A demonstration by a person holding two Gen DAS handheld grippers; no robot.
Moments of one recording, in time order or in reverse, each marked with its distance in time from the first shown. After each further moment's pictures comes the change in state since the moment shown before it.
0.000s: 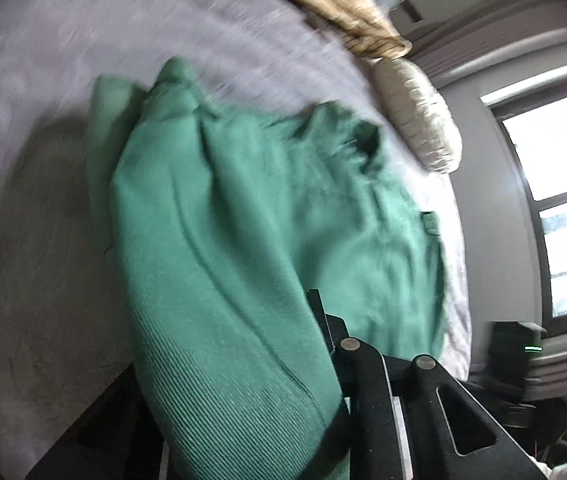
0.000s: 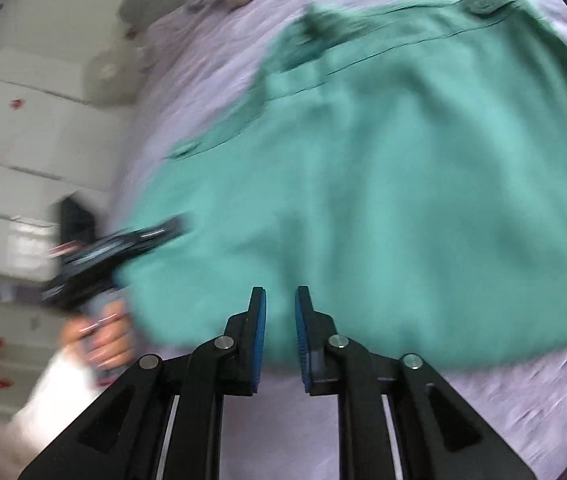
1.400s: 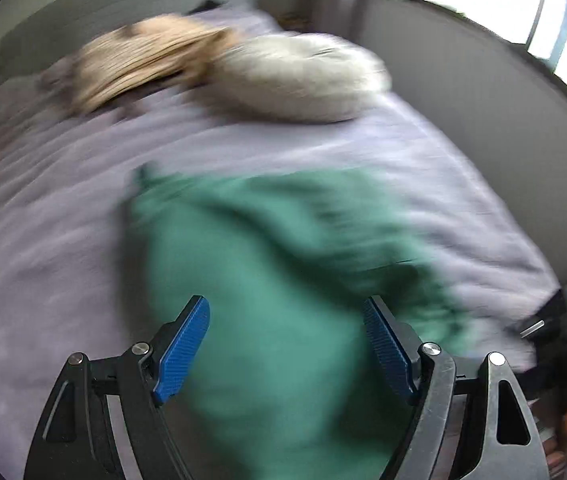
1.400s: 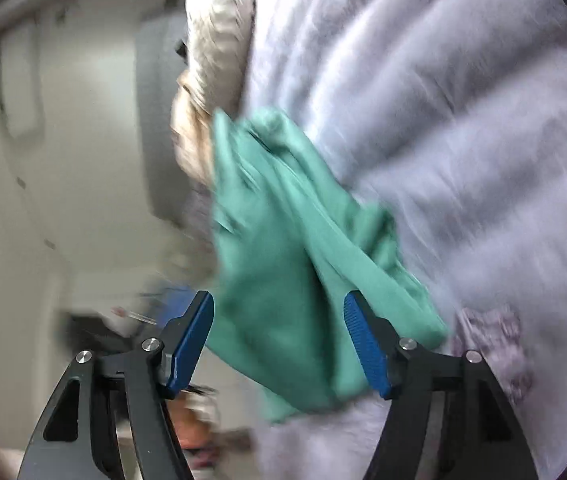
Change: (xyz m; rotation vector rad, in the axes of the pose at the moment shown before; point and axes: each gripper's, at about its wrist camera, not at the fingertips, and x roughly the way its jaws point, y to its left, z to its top) left arm 0.117 -0.256 -0.013 0.545 -0.091 0.377; right arm -0.154 -0.302 -0.050 0.625 -0.403 0.600
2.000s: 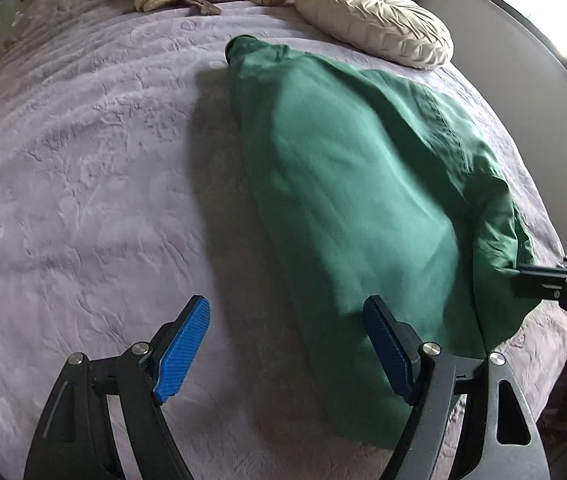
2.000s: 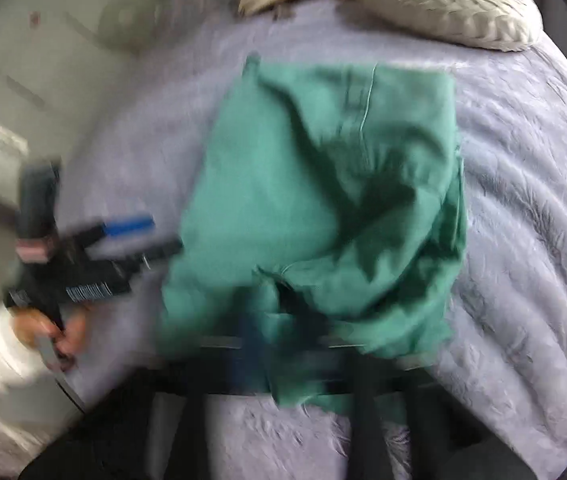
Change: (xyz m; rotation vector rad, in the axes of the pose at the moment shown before) left arm 0.014 0.054 -0.079 -0.146 0.172 -0.032; right arm 0.097 0.142 -0.064 -0.953 0.509 -0.722
